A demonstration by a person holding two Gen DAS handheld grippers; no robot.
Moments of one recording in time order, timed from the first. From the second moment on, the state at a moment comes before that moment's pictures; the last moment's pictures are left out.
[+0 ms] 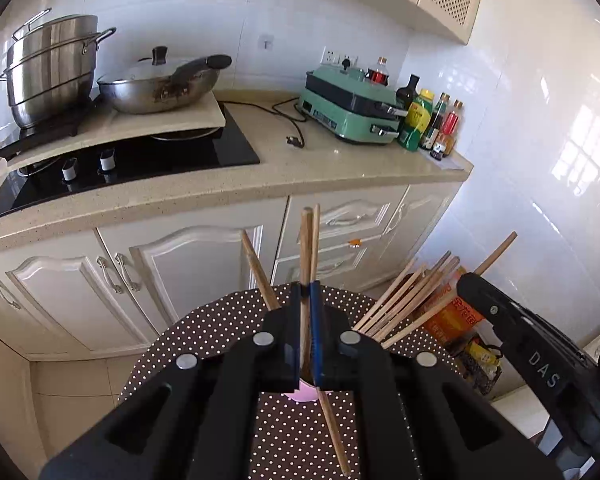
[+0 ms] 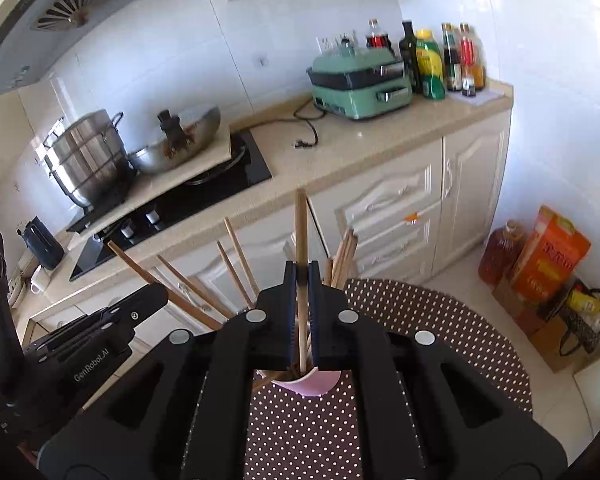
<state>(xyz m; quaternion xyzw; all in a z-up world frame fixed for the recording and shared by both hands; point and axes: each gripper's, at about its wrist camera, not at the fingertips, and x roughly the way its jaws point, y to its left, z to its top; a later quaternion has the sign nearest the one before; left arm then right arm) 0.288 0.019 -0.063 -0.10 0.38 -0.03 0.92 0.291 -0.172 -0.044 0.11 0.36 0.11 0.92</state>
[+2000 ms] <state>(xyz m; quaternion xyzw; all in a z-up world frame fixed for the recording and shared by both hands) 0.053 0.041 0.041 -0.02 0.28 -0.06 0.96 0.053 -0.150 0.058 0.06 0.32 0.07 0.94</state>
